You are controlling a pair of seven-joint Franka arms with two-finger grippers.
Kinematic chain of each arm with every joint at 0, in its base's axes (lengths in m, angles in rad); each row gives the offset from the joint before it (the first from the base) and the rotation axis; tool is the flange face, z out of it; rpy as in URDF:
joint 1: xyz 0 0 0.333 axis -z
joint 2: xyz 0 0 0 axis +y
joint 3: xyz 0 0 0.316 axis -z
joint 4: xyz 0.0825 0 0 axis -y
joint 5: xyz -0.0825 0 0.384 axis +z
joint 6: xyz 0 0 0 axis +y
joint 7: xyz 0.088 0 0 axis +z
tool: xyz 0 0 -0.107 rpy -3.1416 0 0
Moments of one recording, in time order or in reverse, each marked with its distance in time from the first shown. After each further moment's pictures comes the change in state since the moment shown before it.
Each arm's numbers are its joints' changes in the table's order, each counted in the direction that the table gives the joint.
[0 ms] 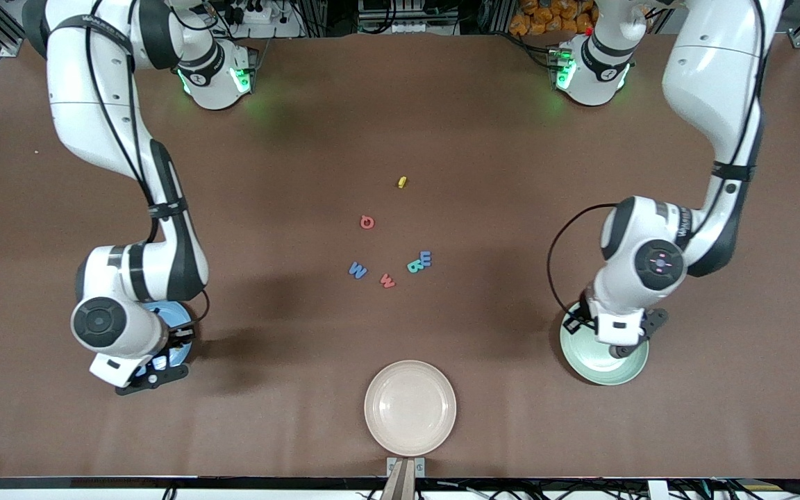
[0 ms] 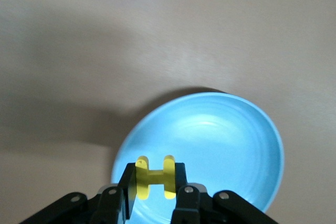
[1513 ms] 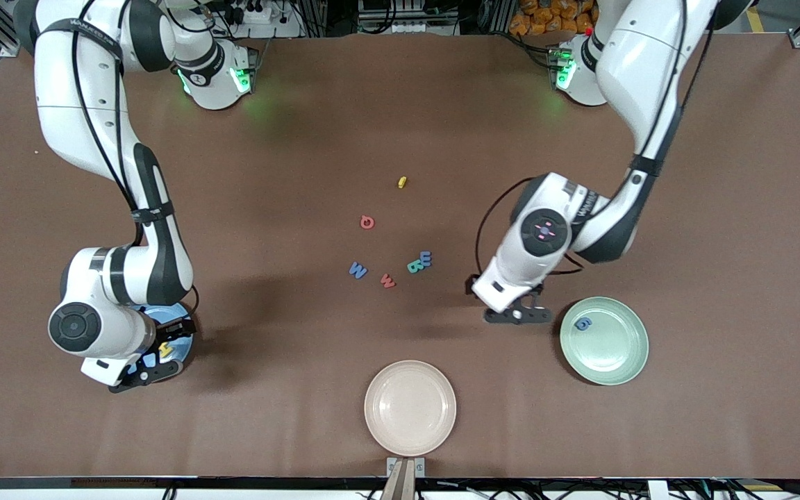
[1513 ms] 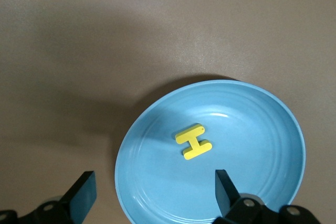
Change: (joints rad) left arm 0.292 0.030 0.052 0.043 0.001 0.002 -0.296; right arm 0.025 0.001 -0.016 -0.013 0.077 0.026 0.062
